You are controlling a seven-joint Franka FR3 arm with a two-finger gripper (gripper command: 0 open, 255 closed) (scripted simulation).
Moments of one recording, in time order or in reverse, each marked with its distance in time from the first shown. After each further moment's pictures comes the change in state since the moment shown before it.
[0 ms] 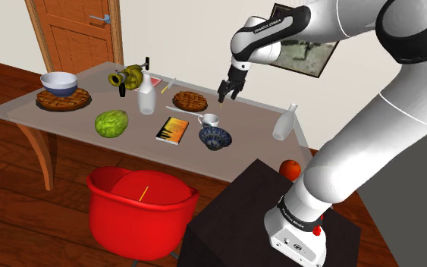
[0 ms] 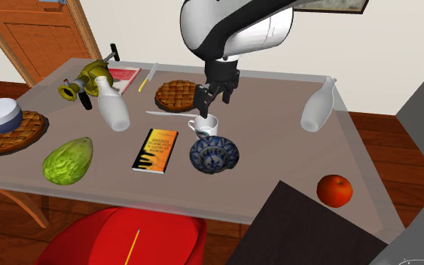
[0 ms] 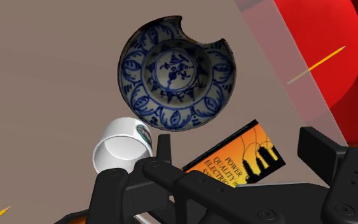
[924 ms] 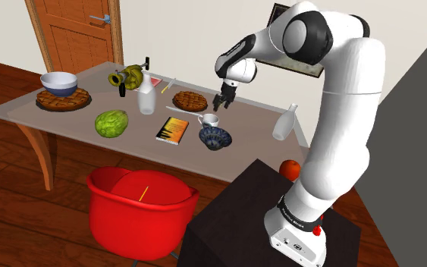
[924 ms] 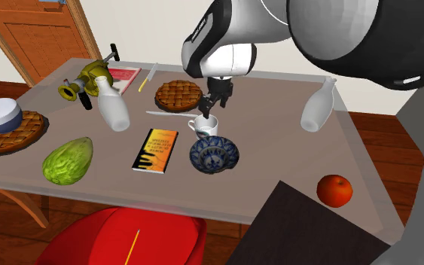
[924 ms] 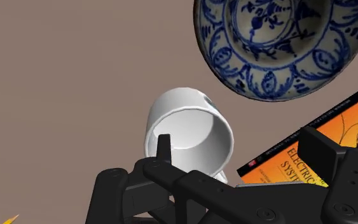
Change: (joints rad) arm -0.117 0.547 -0.015 0.346 0.260 0.154 -0.290
